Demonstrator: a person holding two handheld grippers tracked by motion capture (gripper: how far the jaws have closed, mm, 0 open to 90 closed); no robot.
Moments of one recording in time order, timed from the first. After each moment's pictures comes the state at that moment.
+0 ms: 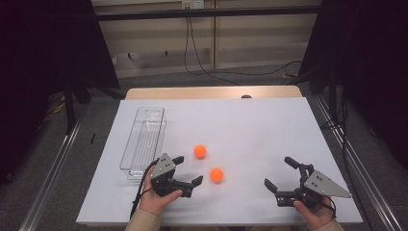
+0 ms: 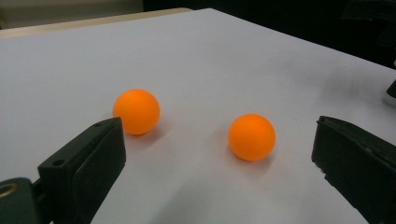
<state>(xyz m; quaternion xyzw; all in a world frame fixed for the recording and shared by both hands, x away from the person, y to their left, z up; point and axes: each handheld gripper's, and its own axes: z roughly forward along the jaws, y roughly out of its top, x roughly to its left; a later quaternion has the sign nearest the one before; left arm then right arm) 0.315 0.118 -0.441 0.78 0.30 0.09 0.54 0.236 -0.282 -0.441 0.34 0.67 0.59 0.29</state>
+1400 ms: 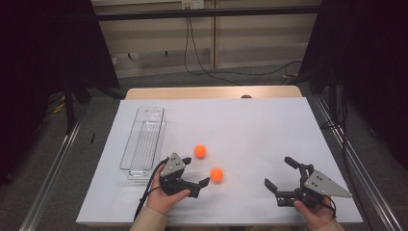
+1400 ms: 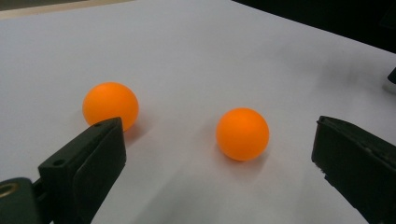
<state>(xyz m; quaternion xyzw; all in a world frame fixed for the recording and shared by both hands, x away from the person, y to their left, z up) 0.320 0.097 -0.446 0.80 0.29 0.08 0.52 0.237 -0.282 -0.441 0.34 0.67 0.59 0.29</state>
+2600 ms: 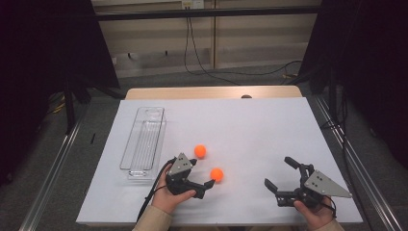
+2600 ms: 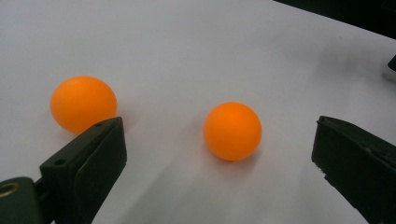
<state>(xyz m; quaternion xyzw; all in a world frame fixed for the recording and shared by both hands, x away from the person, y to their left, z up) 0.321 0.082 -0.450 0.82 0.28 0.06 0.50 0.236 -0.282 -0.440 0.34 0.67 0.59 0.29</state>
